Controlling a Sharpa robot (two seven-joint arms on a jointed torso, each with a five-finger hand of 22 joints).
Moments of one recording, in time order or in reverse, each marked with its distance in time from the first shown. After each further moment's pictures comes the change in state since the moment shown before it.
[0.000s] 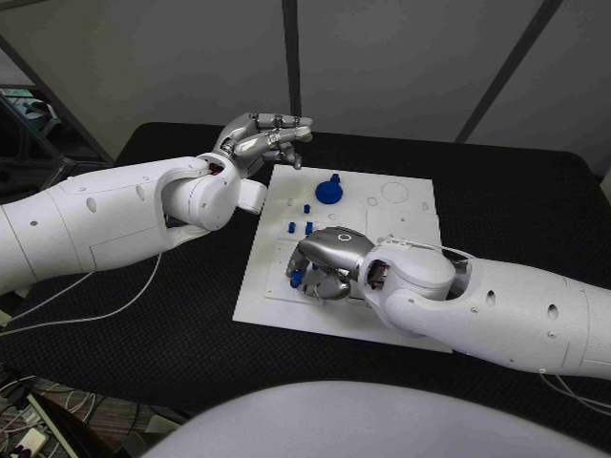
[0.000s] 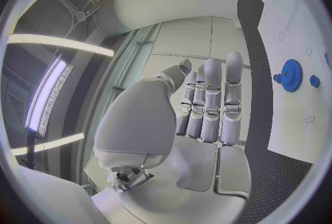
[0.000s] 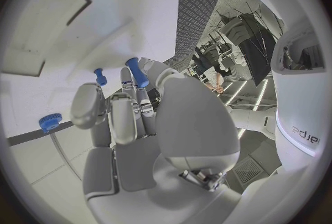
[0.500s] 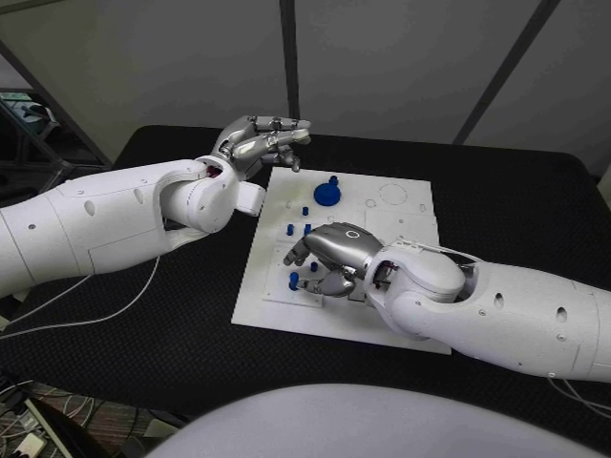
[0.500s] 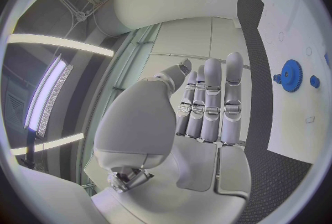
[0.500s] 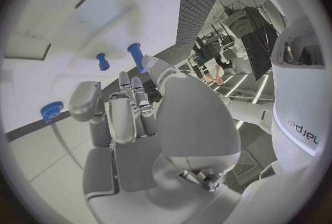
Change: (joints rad) left arm 0.000 0.000 0.000 -0.001 0.000 0.003 -0.001; left_hand 0.000 0.000 0.000 0.000 0.000 0.000 0.000 0.000 0.000 0.000 0.000 0.000 0.000 0.000 0.000 0.000 0.000 0.000 0.000 0.000 0.000 0.000; right arm 0.000 -0.039 -0.001 0.024 0.023 -0.123 0.026; right_hand -0.010 -0.011 -0.063 0.006 0.004 -0.091 -0.009 0.000 0.001 -0.110 0.021 0.012 0.002 0.000 0.014 -0.006 -0.032 0.000 -0.031 0.023 -0.039 -0.056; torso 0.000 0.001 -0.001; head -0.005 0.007
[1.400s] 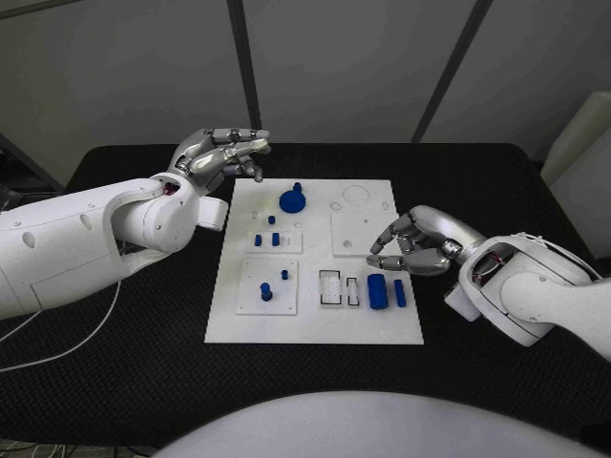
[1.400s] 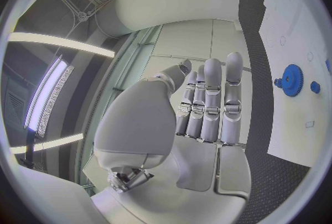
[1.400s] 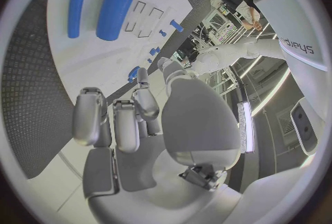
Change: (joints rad) left arm -0.001 -0.026 -0.001 0.023 0.001 0.002 -0.002; left_hand 0.000 0.000 0.000 0.000 0.000 0.000 0.000 0.000 0.000 0.000 0.000 0.000 0.000 0.000 0.000 0.000 -0.001 0.000 0.000 0.000 0.000 -0.001; right arm 0.005 -0.497 0.049 0.251 0.446 -0.126 -0.069; right_hand -0.103 0.015 -0.258 0.146 0.241 0.152 -0.041 0.166 0.135 0.356 -0.098 1.105 1.042 0.000 -0.069 0.119 0.141 -0.016 0.117 -0.070 0.109 0.190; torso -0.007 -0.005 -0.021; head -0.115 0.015
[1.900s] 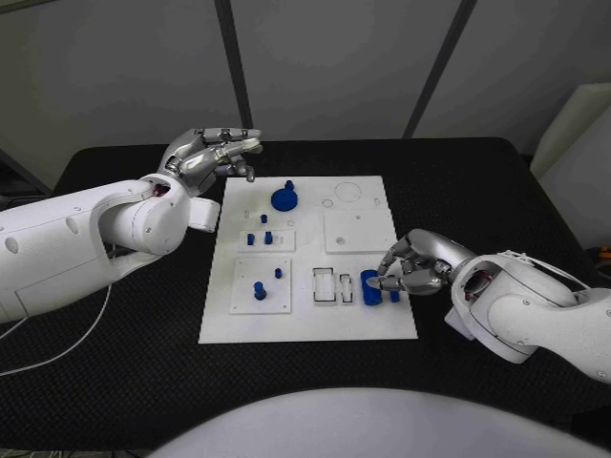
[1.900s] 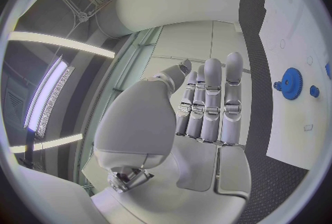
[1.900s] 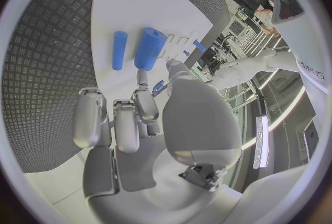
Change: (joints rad) left arm -0.003 -0.015 -0.001 0.019 0.000 0.000 0.000; left_hand 0.000 0.000 0.000 0.000 0.000 0.000 0.000 0.000 0.000 0.000 0.000 0.000 0.001 0.000 0.000 0.000 -0.001 0.000 0.000 0.000 0.000 -0.001; right arm -0.077 0.000 -0.001 0.017 -0.138 0.021 -0.241; right_hand -0.015 -0.001 -0.149 0.105 -0.009 -0.053 0.004 0.053 0.069 -0.003 0.004 0.037 0.078 0.000 0.000 0.012 0.000 0.000 0.011 0.004 0.007 0.017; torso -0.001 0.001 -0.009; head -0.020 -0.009
